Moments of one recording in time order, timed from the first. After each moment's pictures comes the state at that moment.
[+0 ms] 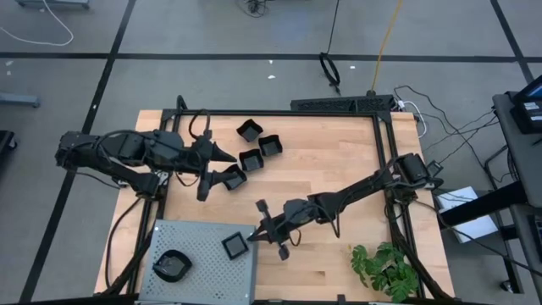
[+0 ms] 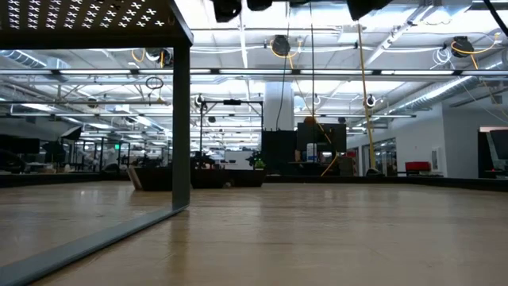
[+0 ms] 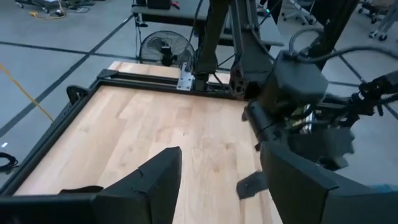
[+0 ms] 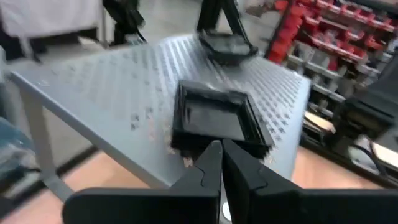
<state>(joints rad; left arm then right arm) -0.16 1.07 1.25 -0.52 -0.16 -0.17 0.31 1.90 1.20 0.50 -0.12 -0.27</state>
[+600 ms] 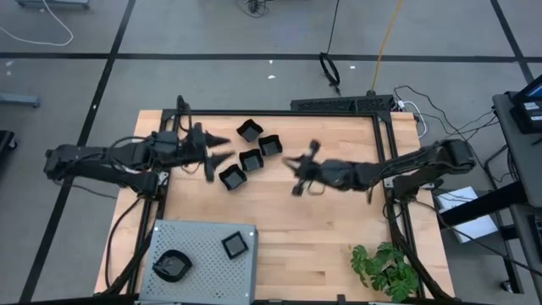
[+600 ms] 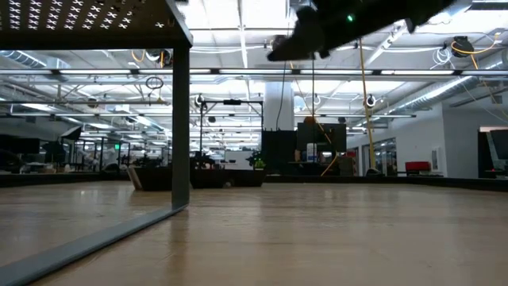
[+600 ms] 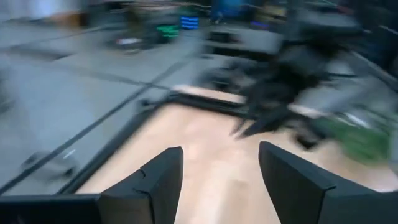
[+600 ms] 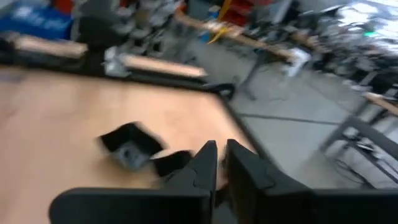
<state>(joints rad) 0.04 0.85 0.76 -0.08 -0.23 -0.11 0.10 1.44 0.80 0.43 0.52 -0.22</state>
